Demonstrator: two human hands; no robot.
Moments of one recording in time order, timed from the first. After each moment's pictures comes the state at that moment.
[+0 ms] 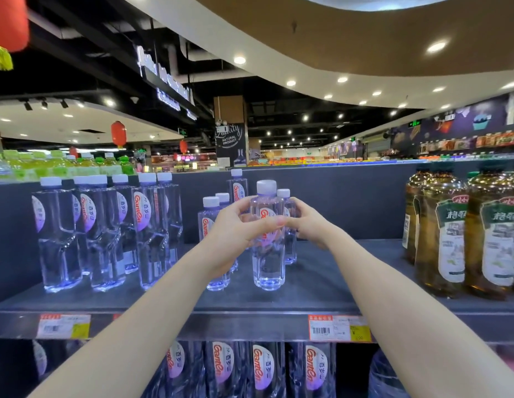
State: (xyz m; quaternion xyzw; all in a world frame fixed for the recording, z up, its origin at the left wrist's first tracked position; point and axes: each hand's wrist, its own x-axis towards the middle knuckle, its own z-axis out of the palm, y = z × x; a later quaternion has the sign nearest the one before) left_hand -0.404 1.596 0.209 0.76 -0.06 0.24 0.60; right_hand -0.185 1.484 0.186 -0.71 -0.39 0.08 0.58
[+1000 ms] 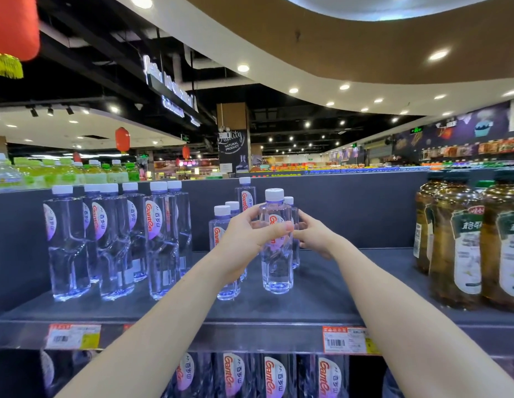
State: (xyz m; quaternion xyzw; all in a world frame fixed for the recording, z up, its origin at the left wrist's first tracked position) left_hand -0.392 1.607 0.209 0.75 -0.07 0.24 0.61; right_hand -0.178 1.498 0.181 -0.71 -0.36 0.12 0.59
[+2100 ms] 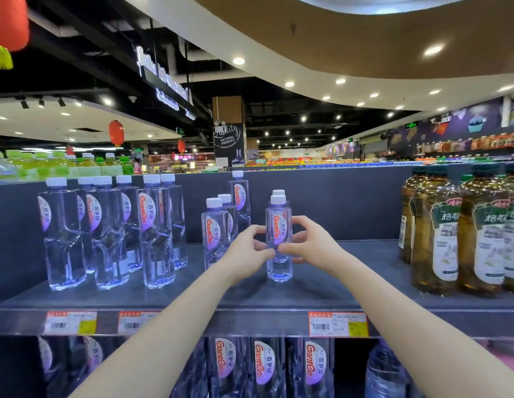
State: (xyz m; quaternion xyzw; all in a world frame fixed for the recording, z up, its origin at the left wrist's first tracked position) left_hand -0.350 1.619 0.156 0.86 0.08 0.21 0.46; right_hand -0.248 1.455 0.161 -0.75 -0.36 0.03 0.55
